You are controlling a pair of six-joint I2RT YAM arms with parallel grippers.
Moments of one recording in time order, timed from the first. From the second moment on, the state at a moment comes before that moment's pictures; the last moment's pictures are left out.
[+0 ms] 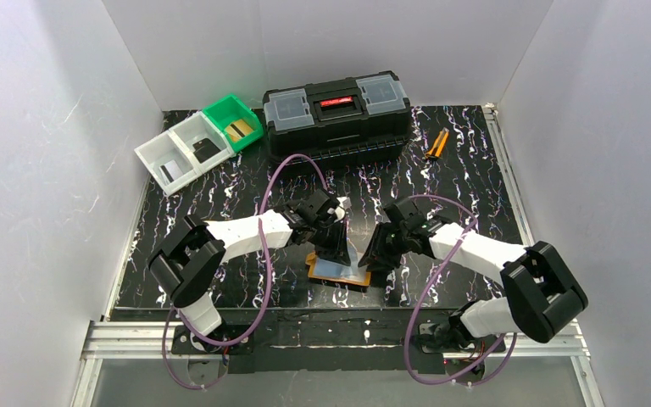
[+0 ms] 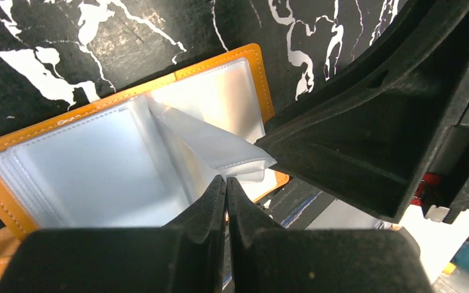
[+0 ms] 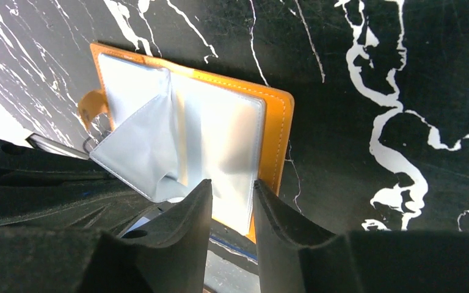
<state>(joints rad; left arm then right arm) -0.86 1.66 1.00 -0.31 0.37 -0.68 0.65 1.34 0.66 -0.39 -0.33 1.01</state>
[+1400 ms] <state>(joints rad) -0.83 1.42 0.98 -0.64 0.04 -0.65 0.76 1.58 0.87 -0.35 -0.38 0.97</state>
